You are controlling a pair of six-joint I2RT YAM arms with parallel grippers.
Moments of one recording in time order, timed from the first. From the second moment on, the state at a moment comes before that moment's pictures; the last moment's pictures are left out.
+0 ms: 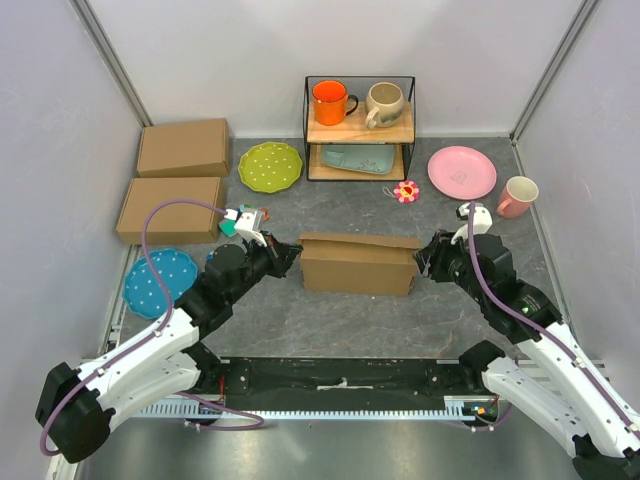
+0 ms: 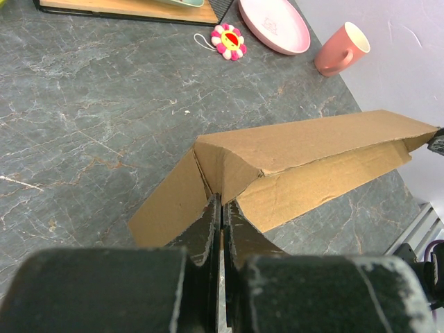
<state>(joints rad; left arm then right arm) -0.69 0.83 0.46 0.19 -0.05 -0.53 0.54 0.65 0.78 -0.59 0.15 0.48</state>
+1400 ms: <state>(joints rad) -0.69 0.83 0.49 0.14 -0.04 -0.53 0.54 0.63 0.67 -0.46 0.21 0.49</state>
